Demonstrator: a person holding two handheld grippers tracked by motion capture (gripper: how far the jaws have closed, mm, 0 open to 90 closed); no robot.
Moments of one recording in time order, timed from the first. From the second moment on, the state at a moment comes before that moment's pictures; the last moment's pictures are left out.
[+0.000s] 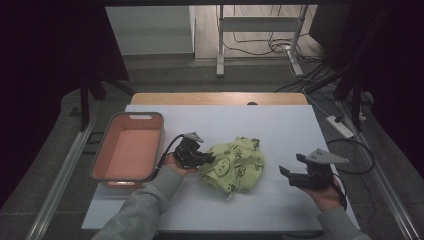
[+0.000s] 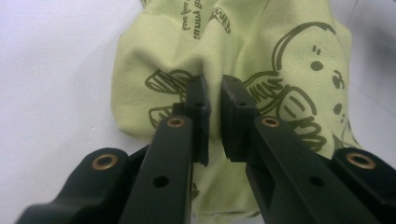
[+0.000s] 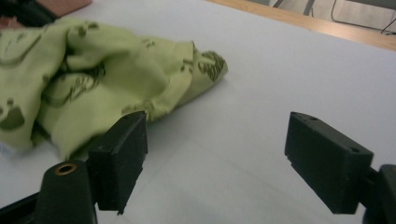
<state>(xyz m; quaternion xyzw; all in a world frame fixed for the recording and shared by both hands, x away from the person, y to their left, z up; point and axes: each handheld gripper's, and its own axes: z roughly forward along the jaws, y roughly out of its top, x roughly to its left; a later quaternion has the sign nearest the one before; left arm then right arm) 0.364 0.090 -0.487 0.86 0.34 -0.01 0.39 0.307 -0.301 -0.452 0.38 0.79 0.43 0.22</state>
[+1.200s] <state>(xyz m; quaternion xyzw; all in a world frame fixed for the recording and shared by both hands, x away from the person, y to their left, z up) 0.354 0.095 -0.482 0.86 0.33 0.01 0.40 0.421 -0.194 -0.485 0.30 0.90 0.30 0.10</state>
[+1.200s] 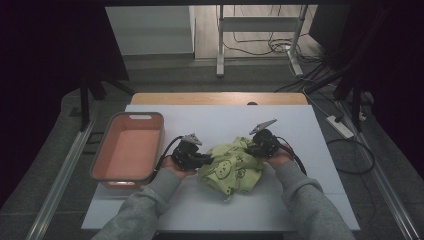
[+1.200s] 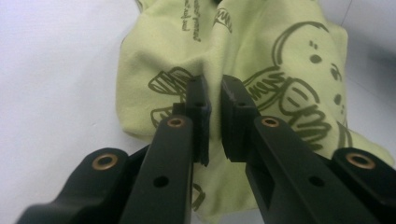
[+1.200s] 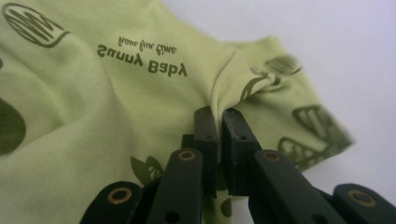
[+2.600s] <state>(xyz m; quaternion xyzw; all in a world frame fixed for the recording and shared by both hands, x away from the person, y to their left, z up) 0.367 0.128 -0.414 0.81 0.32 0.13 0.47 0.375 -0.216 -0.378 0.26 0.81 0.47 0.25</state>
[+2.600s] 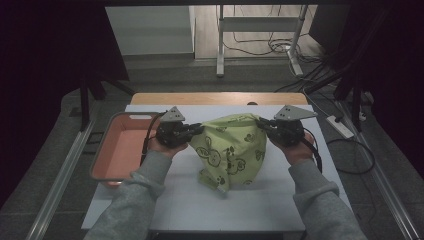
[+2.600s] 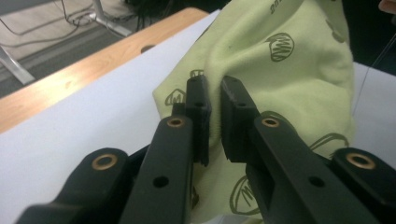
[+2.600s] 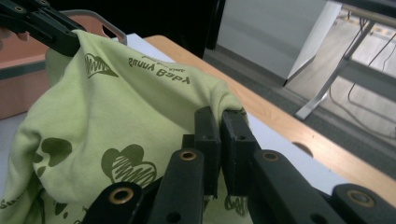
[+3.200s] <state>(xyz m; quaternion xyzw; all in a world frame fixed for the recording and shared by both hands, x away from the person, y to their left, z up) 0.390 0.133 -0.453 0.80 0.43 0.16 0.38 0.385 -0.217 -0.444 0.33 0.83 0.42 0.17</state>
